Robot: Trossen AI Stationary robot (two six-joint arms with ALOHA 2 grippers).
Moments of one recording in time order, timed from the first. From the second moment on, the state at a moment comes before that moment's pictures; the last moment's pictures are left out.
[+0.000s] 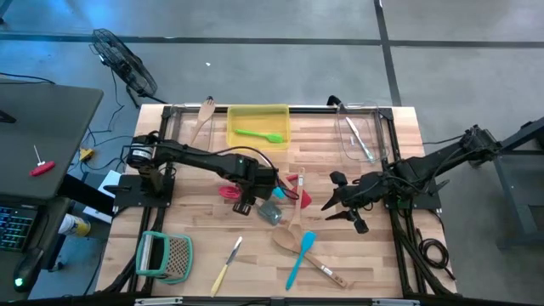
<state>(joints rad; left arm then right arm) -0.04 1.82 1.34 -0.84 0.03 0.29 0.37 1.01 0.80 -0.29 -0.02 0.12</state>
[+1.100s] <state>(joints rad) -0.05 1.93 1.35 -0.79 0.06 0.31 0.37 1.01 0.80 -0.29 -0.06 0.11</state>
